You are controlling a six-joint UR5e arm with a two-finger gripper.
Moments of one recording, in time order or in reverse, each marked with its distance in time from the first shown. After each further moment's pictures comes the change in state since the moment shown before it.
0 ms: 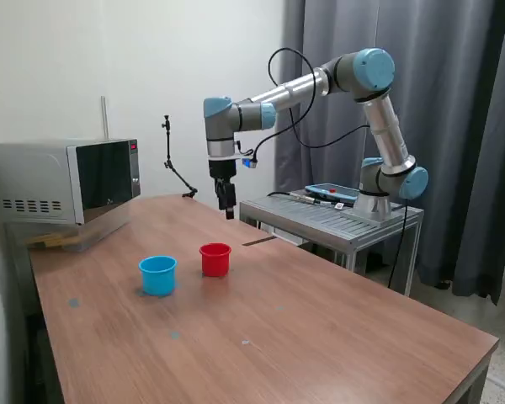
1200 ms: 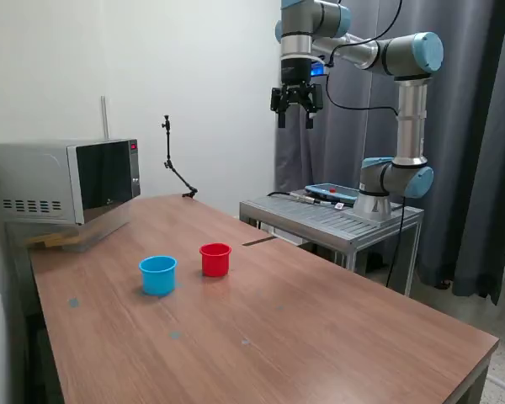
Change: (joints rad) arm 0.181 -0.395 -0.068 0.402 0.027 -0.238
